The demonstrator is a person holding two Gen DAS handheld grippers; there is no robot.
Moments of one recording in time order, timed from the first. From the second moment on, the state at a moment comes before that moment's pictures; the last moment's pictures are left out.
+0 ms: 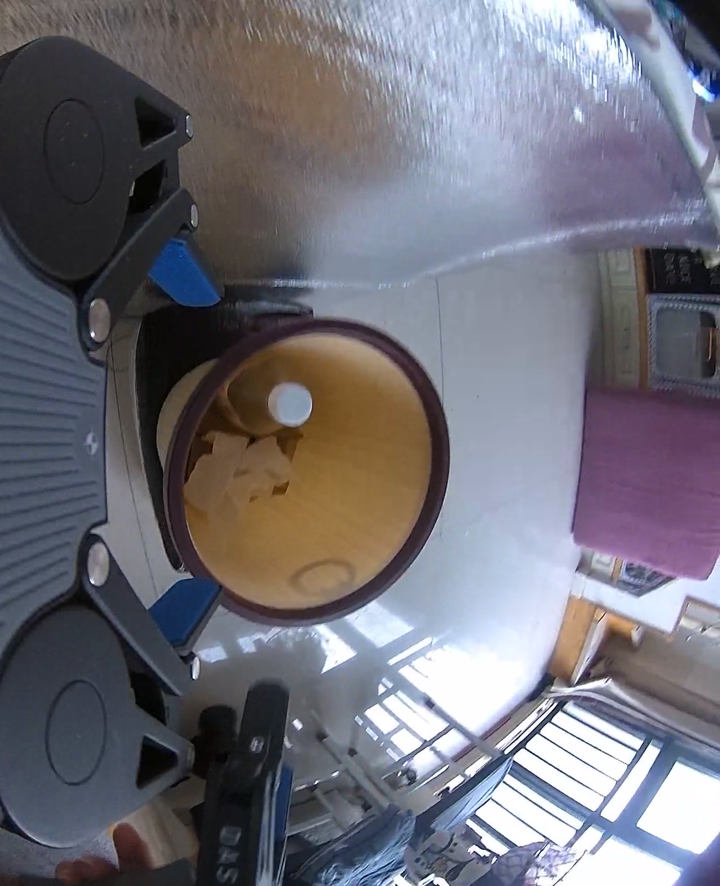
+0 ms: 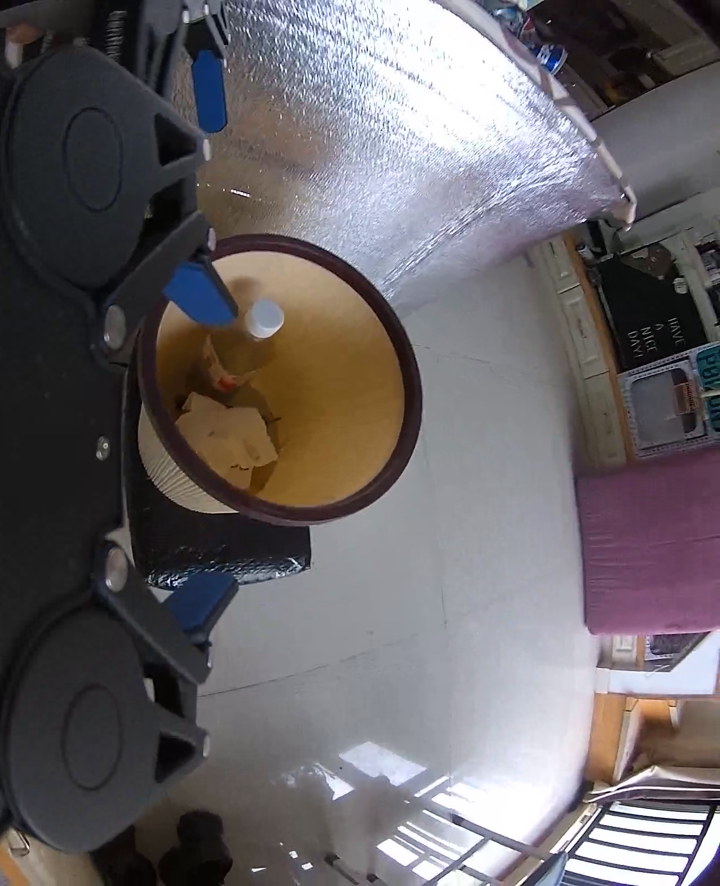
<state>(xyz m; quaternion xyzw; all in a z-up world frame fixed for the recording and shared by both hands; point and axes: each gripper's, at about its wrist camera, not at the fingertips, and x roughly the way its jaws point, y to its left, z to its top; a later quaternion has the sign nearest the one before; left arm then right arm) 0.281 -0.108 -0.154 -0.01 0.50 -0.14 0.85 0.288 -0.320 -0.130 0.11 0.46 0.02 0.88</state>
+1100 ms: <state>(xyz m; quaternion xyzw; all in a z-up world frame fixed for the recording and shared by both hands) 0.184 -0.057 -0.009 -0.02 0.34 -0.14 0.93 0.174 -0.316 0.008 0.05 0.33 0.02 0.94</state>
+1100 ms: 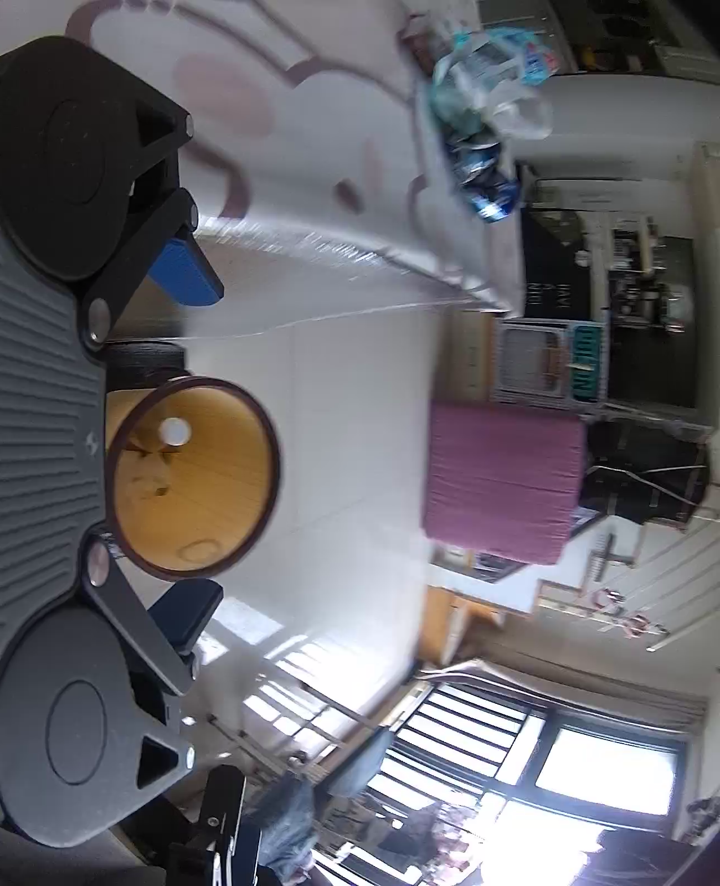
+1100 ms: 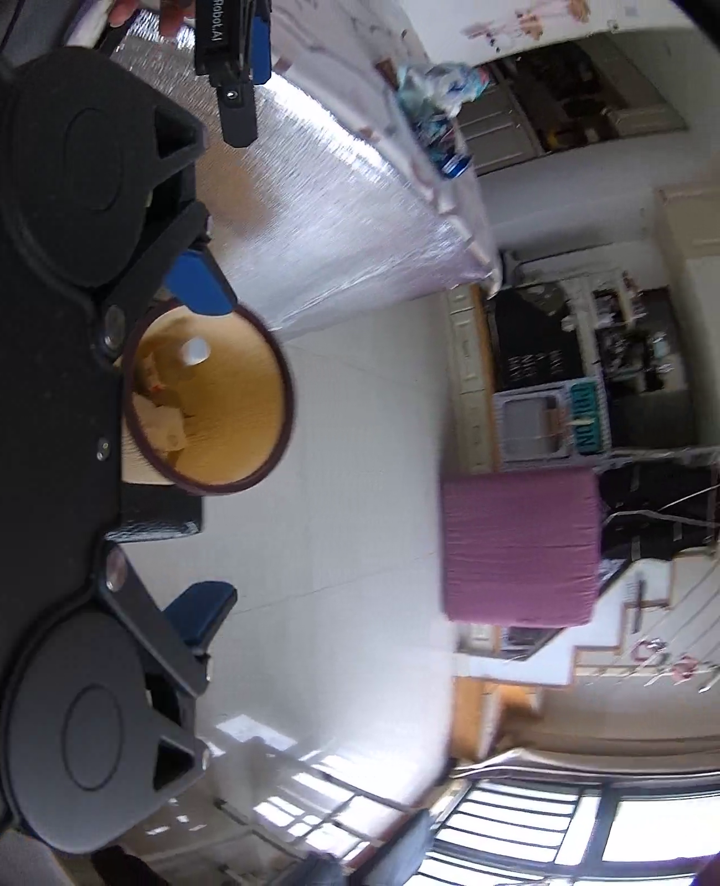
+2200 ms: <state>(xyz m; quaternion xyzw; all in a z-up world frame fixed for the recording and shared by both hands) 0.202 0.194 0.031 0.03 0.26 0.01 0.97 0.227 -0.099 0.059 -0.01 0.22 0.18 0.96</state>
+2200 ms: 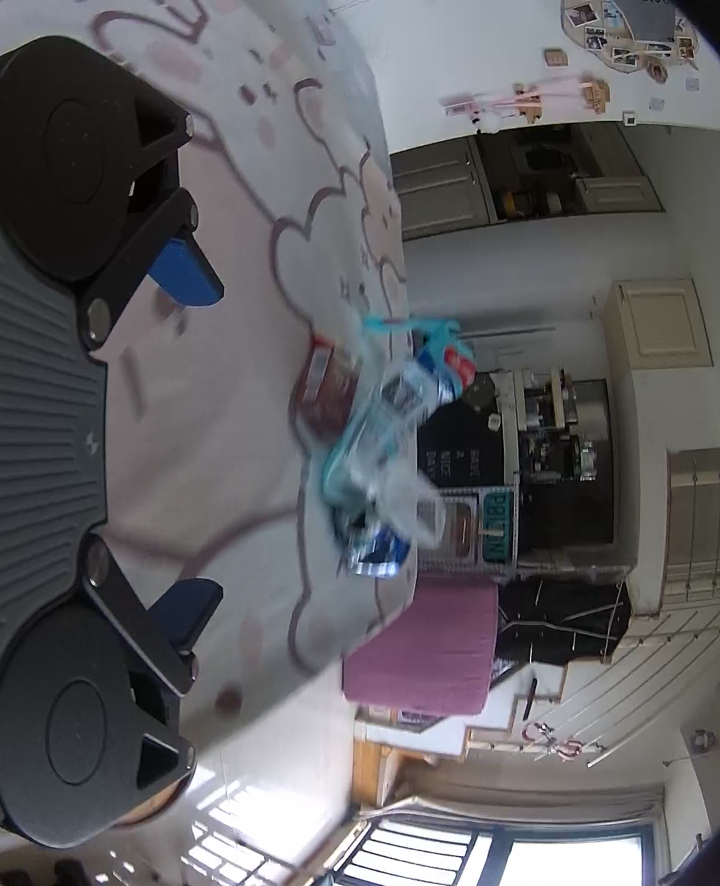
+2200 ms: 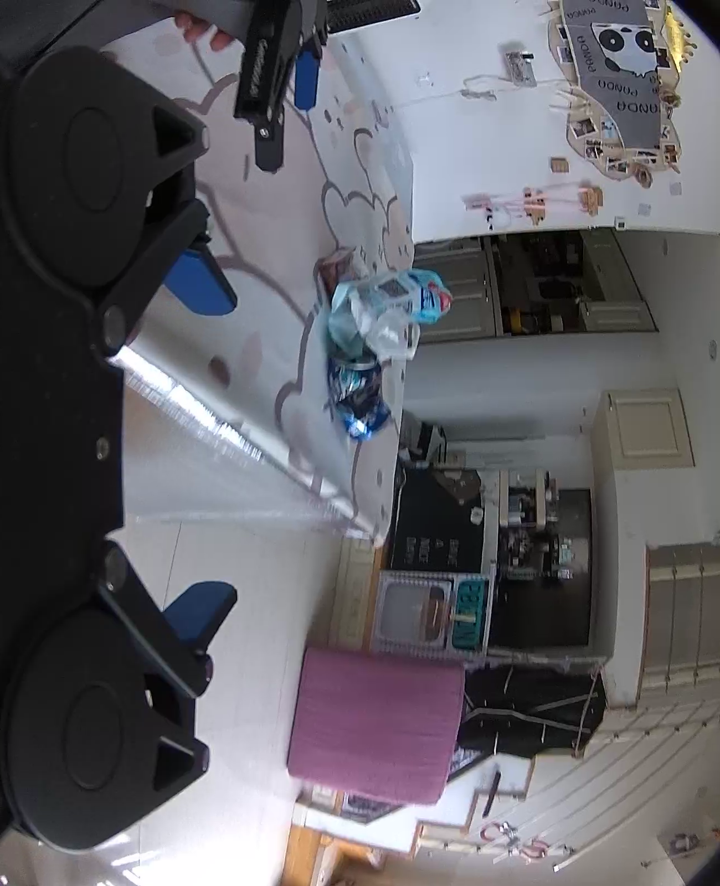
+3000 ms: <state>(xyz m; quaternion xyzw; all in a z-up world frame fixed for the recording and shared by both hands) 0.408 0.266 -0.022 0.10 0.30 -0.09 0.94 0.391 -0.005 0.040 -0.06 0.18 0.24 0.95</state>
